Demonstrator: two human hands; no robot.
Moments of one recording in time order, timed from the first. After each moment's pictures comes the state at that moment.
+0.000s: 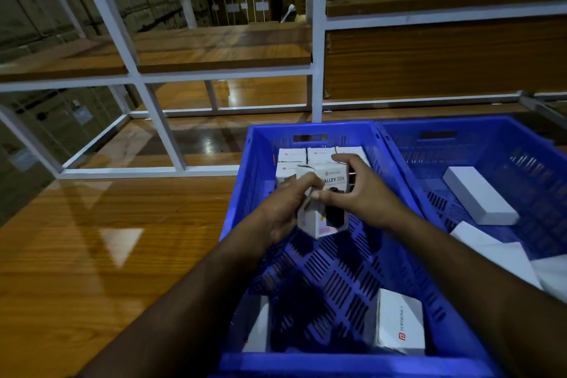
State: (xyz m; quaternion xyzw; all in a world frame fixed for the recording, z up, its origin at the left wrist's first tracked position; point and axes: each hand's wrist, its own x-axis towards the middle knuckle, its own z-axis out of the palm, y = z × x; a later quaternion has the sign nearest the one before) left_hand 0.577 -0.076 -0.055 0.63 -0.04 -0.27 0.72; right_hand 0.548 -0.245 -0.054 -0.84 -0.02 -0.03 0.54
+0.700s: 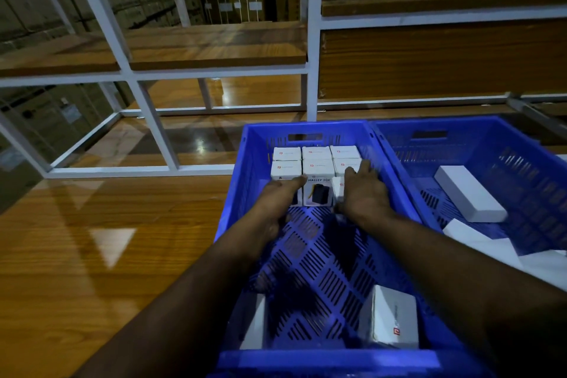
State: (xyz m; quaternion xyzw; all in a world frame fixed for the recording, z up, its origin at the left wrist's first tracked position) left_hand 0.597 -0.073 -0.075 0.70 0.09 -0.20 0.68; right_hand 0.593 -0.246 -0.094 -0.99 0.15 -0.01 0.00
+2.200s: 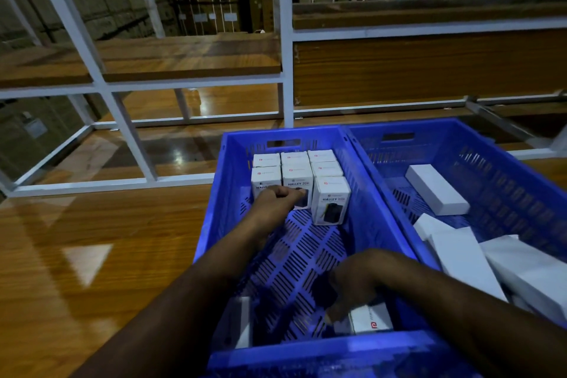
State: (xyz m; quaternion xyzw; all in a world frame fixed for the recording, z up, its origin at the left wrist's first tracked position) left_hand 0.560 -0.082 -0.055 0.76 -0.06 -0.19 0.61; right_hand 0.470 -0.225 -0.053 -0.87 -0.10 0.48 -0.05
